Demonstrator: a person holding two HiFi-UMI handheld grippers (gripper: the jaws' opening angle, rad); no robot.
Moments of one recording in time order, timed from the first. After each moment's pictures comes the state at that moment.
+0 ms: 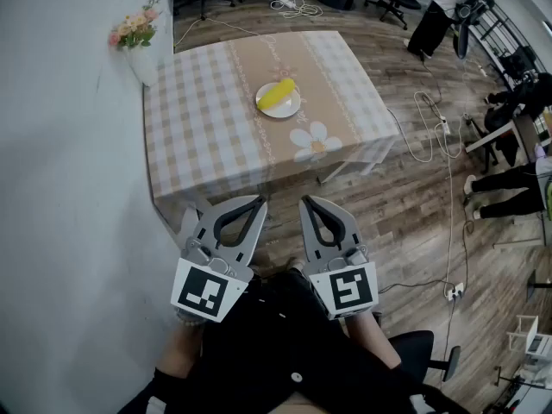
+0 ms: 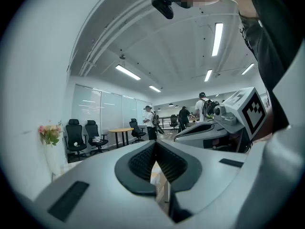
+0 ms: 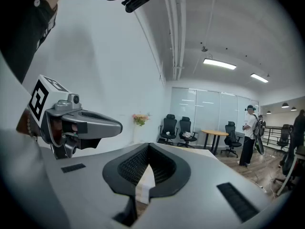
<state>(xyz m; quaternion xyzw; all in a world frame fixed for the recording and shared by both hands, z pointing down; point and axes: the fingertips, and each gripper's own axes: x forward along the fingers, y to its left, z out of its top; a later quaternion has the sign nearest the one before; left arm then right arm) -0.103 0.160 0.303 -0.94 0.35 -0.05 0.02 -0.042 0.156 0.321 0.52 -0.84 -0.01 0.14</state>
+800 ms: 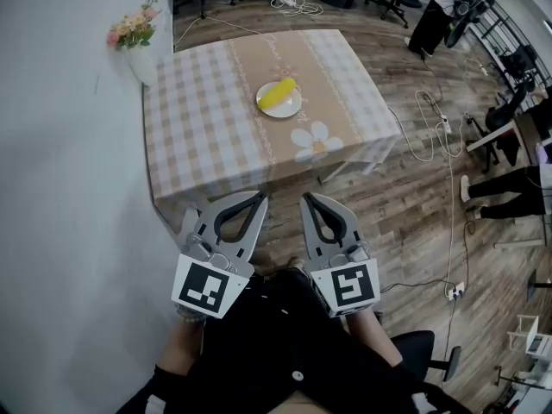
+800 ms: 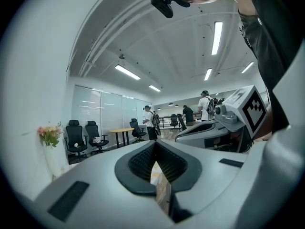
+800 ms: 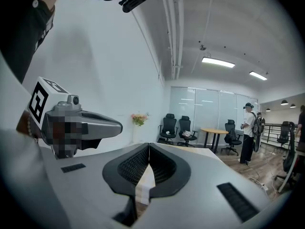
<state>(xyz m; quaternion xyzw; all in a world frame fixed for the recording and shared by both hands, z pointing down) -0.103 0.148 0.303 -0.93 0.35 -0.06 0.03 -0.036 0.142 0.319 0.54 -0.83 0.00 0.13</state>
